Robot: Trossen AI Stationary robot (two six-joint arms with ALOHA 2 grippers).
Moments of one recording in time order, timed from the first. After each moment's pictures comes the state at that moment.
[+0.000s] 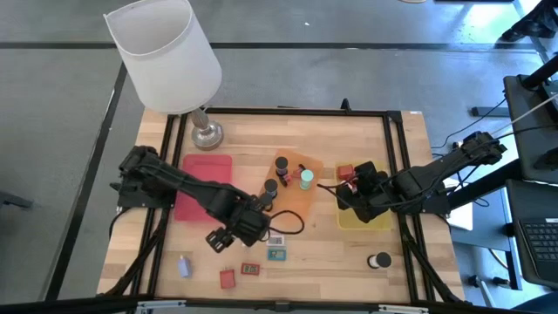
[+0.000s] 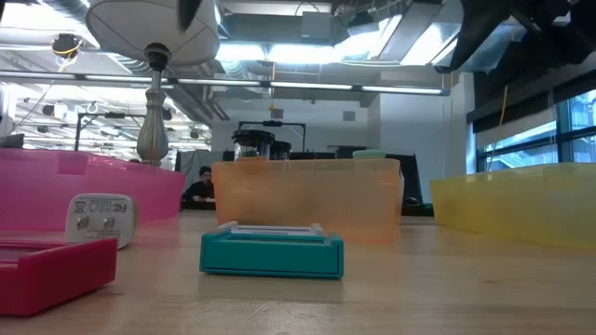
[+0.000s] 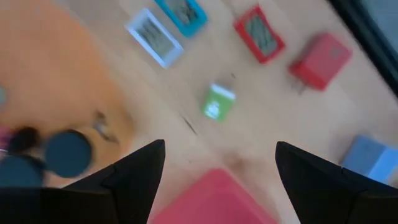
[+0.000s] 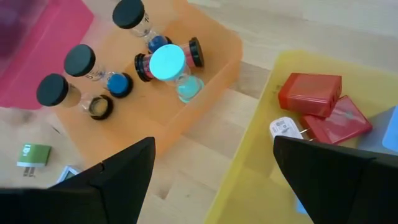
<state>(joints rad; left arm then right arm) -0.40 1.79 1.72 -1.33 0.04 0.32 0.49 1.23 1.05 -1.09 0.61 1.58</state>
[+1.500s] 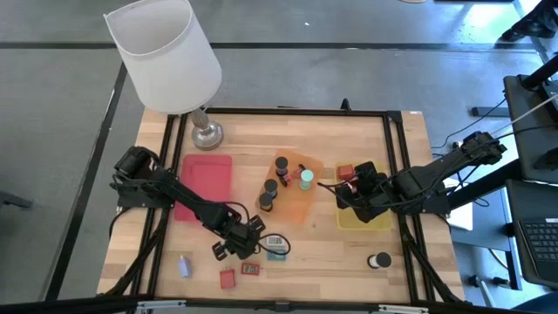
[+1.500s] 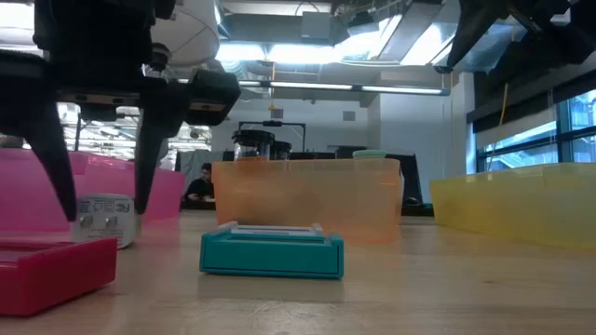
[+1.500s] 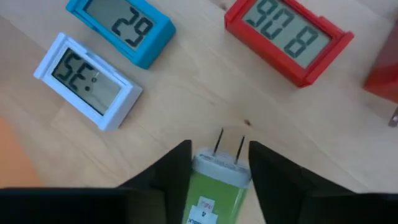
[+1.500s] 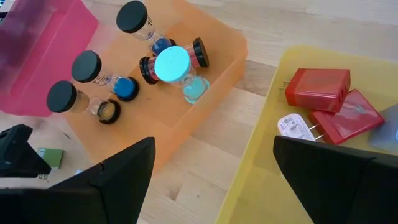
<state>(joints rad) -0.46 1.77 1.04 -0.44 0.02 0.46 0.49 1.23 1.05 -1.07 0.61 1.62</state>
